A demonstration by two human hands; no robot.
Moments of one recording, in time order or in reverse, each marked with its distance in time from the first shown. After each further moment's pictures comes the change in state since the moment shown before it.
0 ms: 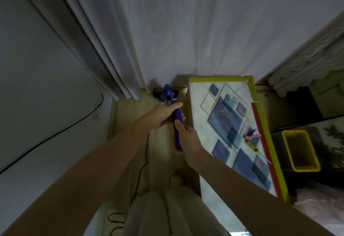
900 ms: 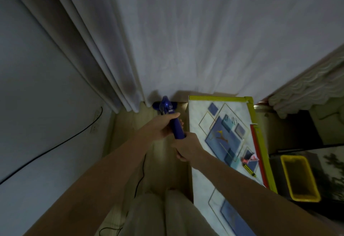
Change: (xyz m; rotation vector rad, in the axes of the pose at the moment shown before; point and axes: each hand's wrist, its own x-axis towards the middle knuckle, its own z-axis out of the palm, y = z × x) left_hand 0.044 0.037 0.010 -0.336 -0.017 -0.076; right_hand 0.047 -0.060 -0.023 -0.410 -0.037 0.008
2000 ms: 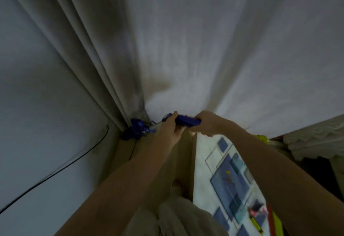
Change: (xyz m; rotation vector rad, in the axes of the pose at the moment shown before) left_hand 0.070 0.126 0.022 -0.660 0.244 0.197; right_hand 0.147 -0.193 -0.094 -0.971 -0.199 -0.459
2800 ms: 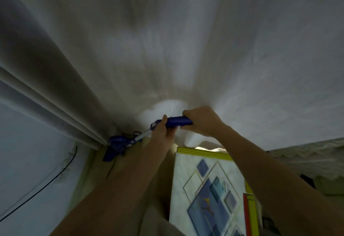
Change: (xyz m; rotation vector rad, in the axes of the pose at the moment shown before) left_hand 0.086 -0.001 0.160 -0.202 0.024 0.012; right_hand 0.091 0.093 -0.148 -0.701 0.351 -0.353
